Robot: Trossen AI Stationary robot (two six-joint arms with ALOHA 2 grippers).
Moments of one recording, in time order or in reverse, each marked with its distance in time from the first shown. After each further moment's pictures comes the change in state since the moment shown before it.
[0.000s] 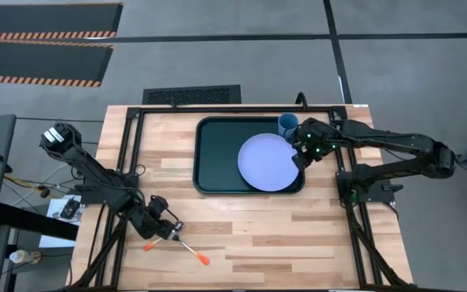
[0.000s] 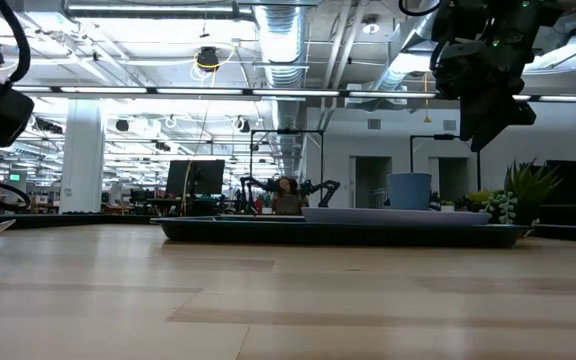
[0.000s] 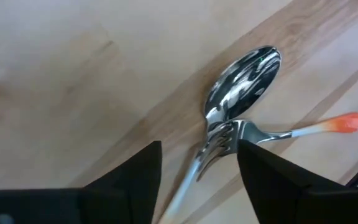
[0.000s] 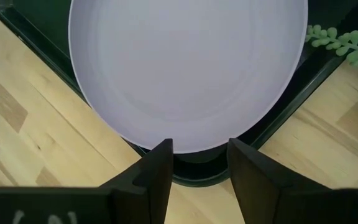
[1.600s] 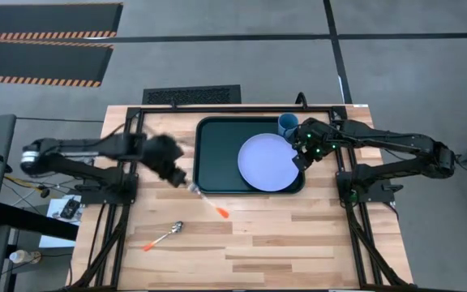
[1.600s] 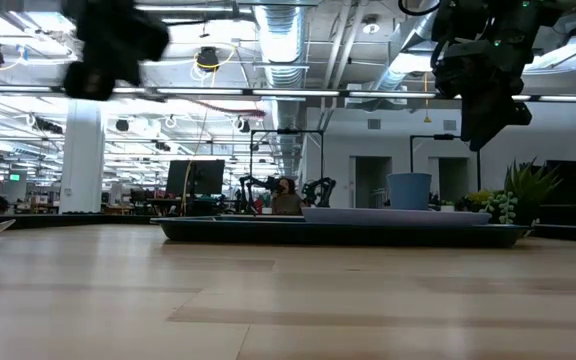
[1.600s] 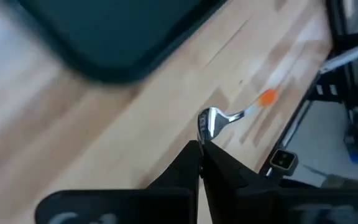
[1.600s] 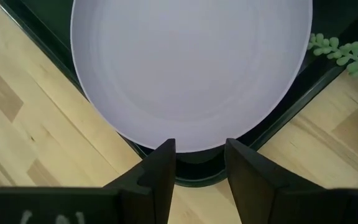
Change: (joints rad) left arm 0.848 -0.194 0.400 -0.406 0.409 0.881; right arm 0.001 0.000 0.000 0.000 0.000 -0.069
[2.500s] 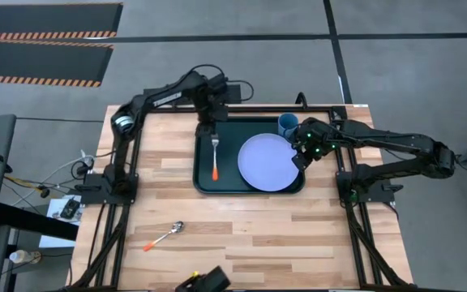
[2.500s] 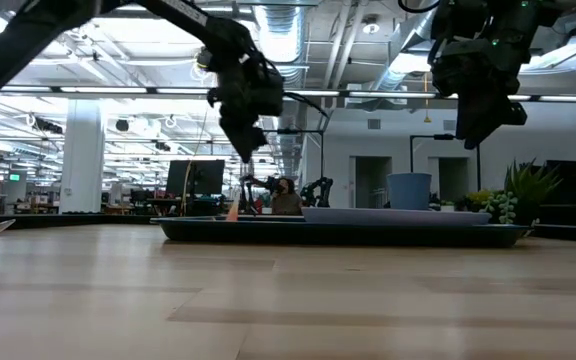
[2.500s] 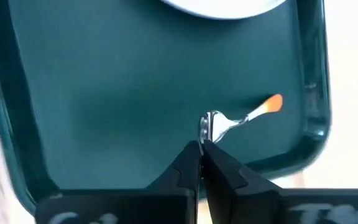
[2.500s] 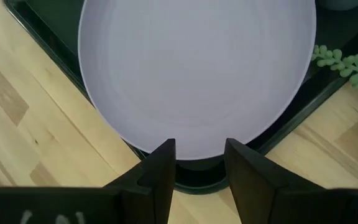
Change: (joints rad) left arm 0.545 1.050 1.011 -0.544 0.093 1.674; right arm 0.000 0.000 0.000 0.027 0.002 -0.010
